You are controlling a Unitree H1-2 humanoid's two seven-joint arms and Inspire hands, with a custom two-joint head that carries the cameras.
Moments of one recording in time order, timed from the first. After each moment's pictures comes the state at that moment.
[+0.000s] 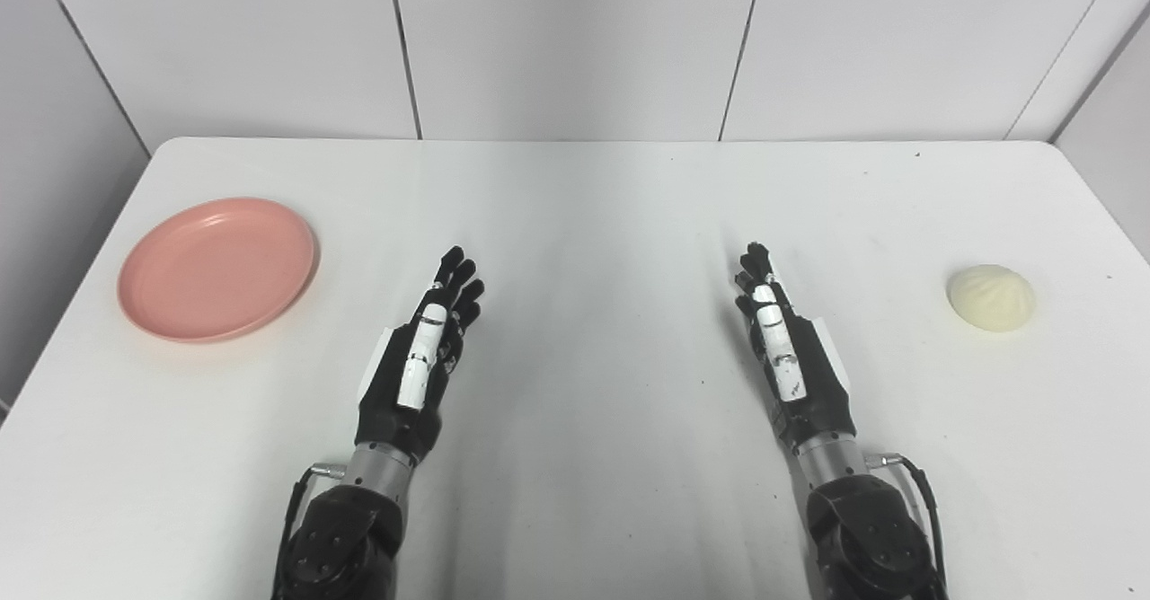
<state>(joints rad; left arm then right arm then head) -0.08 -0.03 -0.09 0.03 -0.12 0.01 -0.16 -0.07 -0.09 0.01 -0.03 0.04 0.02 0.08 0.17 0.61</state>
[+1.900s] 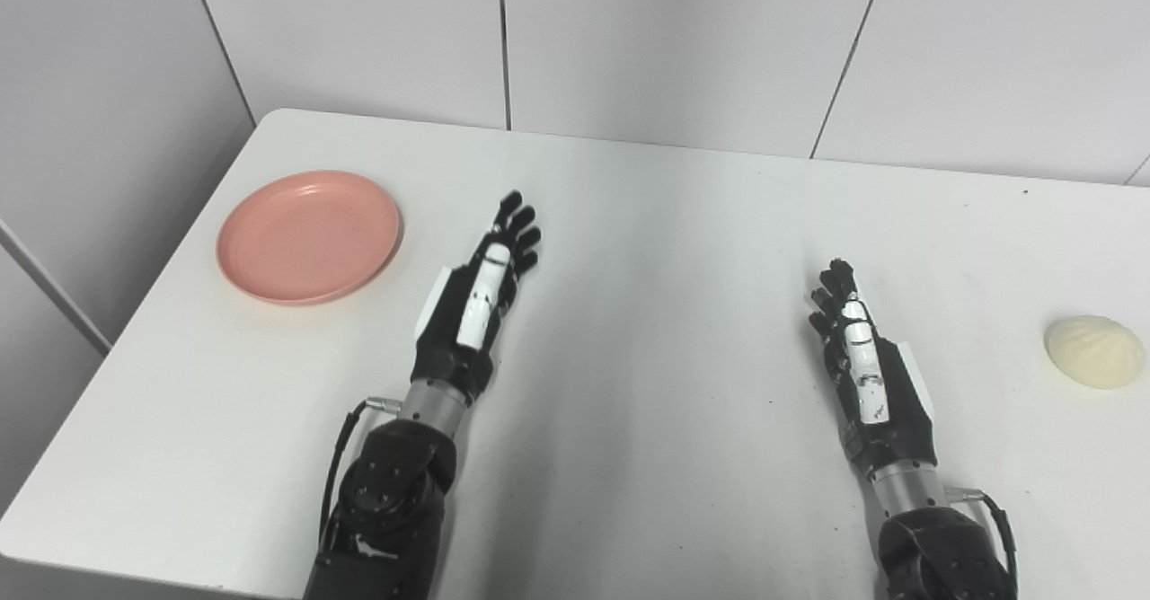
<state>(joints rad) -0.17 -0.05 -0.05 -0.13 -0.07 0.12 -0.08 -0.10 -0.11 -0.01 -0.01 0.10 0.00 0.12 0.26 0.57</state>
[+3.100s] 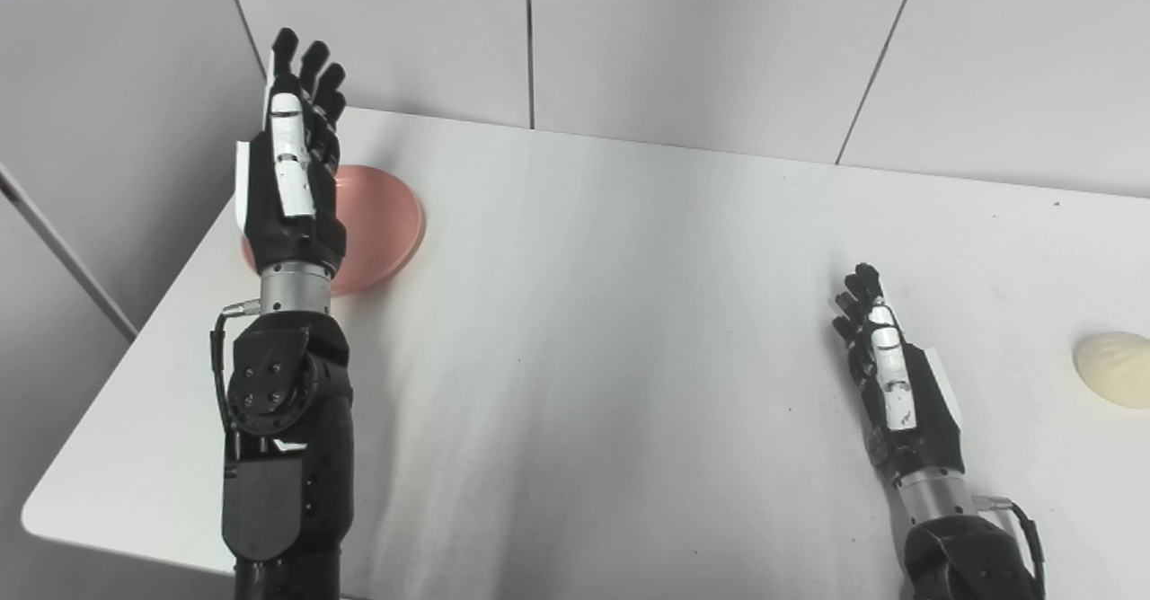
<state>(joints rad) -0.32 0.05 0.30 -0.23 -0.17 0.09 0.09 -0.11 -0.13 -0.03 0.02 0.12 0.00 0.15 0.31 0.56</state>
